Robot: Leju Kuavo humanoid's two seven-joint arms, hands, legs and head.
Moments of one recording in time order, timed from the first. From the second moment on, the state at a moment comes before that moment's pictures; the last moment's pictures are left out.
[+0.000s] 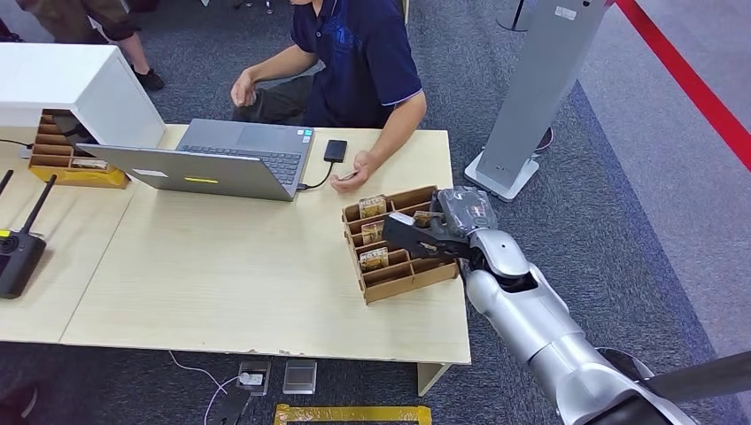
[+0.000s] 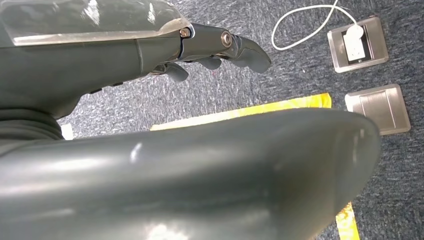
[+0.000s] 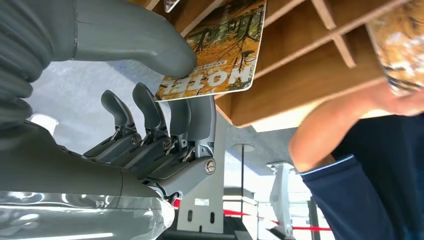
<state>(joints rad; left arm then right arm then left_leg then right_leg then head) -0.13 0.04 -1.24 -0.26 1.16 0.43 -0.24 -0.79 -0.08 0.73 -1.00 0.80 0.04 0.22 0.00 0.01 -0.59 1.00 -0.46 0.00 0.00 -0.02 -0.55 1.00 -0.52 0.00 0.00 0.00</state>
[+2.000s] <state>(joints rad) -0.13 0.05 -1.24 -0.27 1.10 0.45 -0.21 -1.05 0.19 0.70 -0.39 0.56 -0.23 0.00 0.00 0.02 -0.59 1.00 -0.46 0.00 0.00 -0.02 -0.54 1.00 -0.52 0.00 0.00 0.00</state>
